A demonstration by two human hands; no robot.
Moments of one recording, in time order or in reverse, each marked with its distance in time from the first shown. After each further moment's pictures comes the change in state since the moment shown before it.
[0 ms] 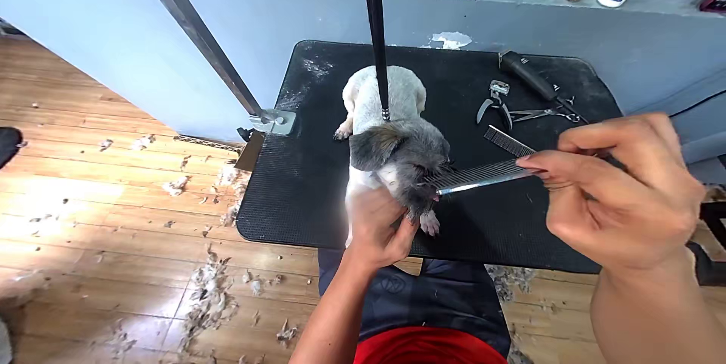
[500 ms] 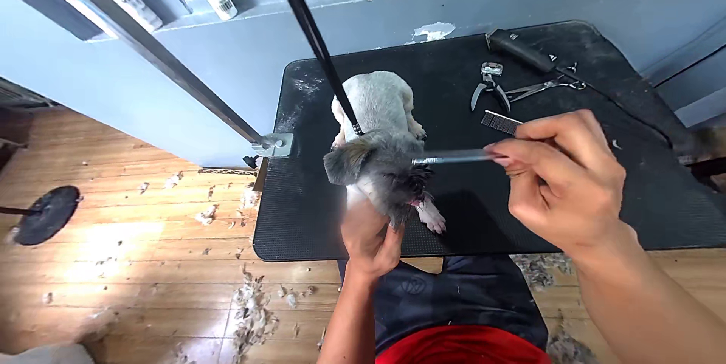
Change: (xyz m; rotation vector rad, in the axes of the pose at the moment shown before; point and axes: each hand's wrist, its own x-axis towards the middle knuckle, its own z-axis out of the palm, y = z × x) left_hand -0.003 0.001 -0.012 -0.018 0.002 -0.053; right_hand -0.018 -0.009 0.029 0.058 0.121 0.179
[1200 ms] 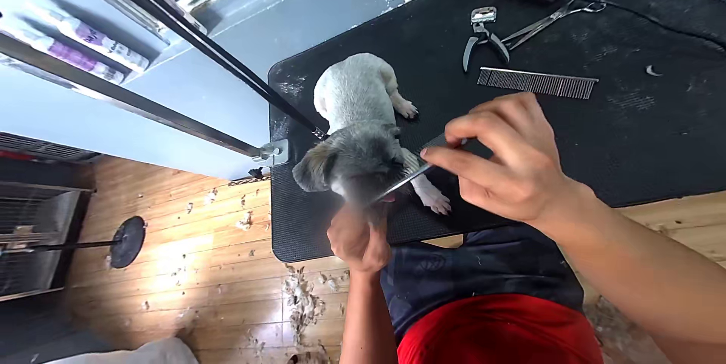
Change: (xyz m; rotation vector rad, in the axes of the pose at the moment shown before) left_hand -0.003 0.005 -0.003 -0.021 0.005 -0.063; right_hand -0.011 0.001 0.026 0.059 0.039 -0.108
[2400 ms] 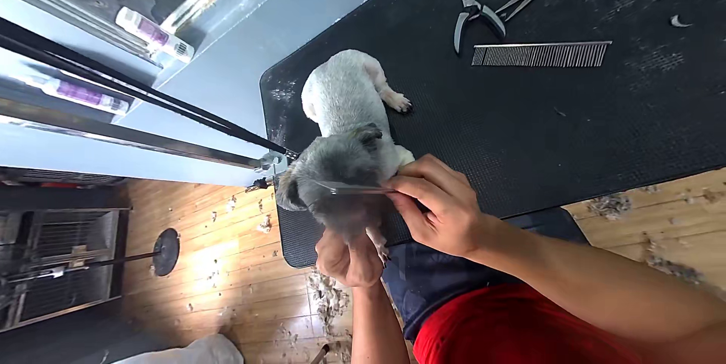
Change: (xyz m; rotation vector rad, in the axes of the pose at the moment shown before) left_hand 0.000 0.009 -0.003 -0.131 0.089 -0.059; right_hand -0.025 -0.057 0.072 0.406 0.285 0.405
